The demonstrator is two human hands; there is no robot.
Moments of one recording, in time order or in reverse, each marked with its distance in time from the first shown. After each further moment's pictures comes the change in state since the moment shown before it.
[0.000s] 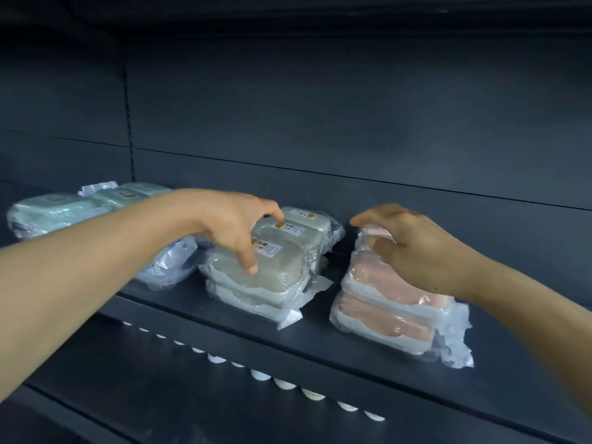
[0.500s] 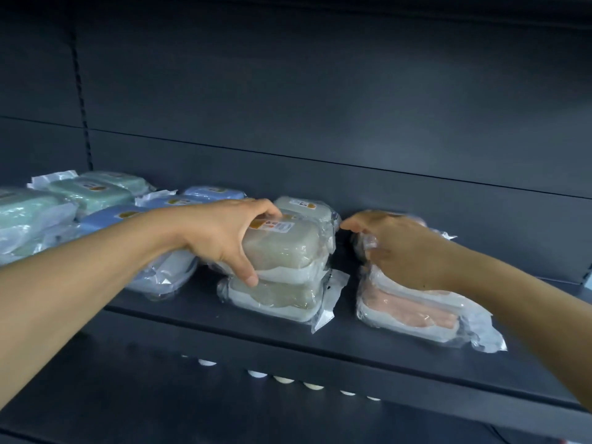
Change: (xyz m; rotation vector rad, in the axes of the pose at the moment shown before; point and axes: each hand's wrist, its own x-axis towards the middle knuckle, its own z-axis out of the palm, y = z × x) left_hand 0.027 -0.073 0.029 -0.158 0.075 0.296; right_hand 0.033 -0.026 0.042 -0.227 -0.133 0.114
